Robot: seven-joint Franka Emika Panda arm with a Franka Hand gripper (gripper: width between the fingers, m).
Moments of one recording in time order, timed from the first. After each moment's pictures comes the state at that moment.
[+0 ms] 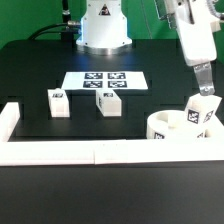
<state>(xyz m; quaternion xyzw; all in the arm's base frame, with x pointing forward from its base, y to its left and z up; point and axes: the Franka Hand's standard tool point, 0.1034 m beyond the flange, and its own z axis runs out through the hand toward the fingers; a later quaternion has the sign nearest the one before) 0.650 0.106 0.102 -0.61 0.76 -0.03 0.22</state>
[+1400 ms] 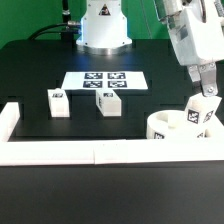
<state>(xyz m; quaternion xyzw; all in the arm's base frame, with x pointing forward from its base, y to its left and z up) 0.650 0.106 0.100 -0.65 0.73 -0.04 0.21</state>
